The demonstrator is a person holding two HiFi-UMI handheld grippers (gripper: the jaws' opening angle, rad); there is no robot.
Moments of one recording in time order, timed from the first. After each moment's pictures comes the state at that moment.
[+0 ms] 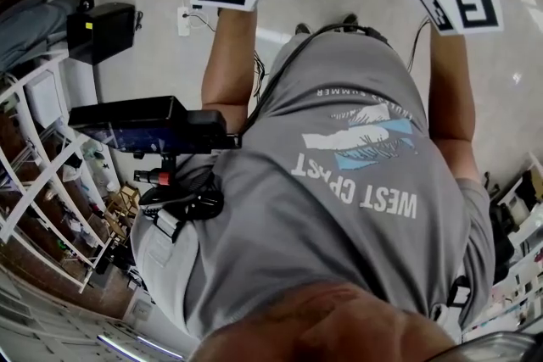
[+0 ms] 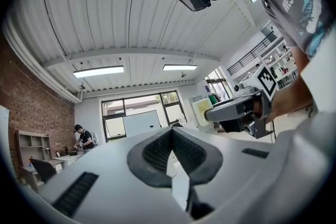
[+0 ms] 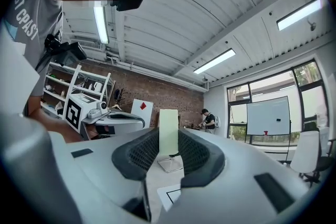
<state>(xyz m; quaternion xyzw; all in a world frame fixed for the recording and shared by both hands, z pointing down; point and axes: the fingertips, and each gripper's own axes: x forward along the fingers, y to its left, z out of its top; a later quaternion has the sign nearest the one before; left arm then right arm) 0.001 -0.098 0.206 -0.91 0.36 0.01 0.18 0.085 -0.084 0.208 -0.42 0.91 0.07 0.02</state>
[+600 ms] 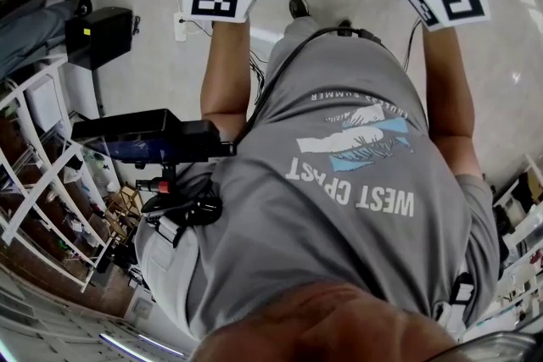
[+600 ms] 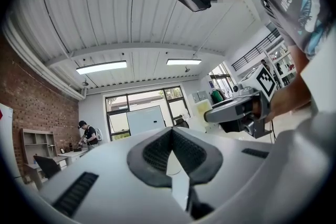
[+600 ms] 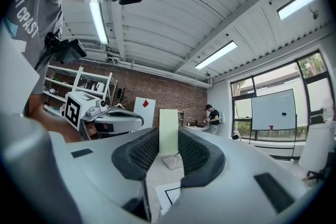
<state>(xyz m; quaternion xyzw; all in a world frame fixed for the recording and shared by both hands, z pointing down) 0.009 -0.134 0.217 -0.91 0.39 -0.01 0.16 0.095 -0.128 0.221 -0.39 0.92 0.05 0.01</state>
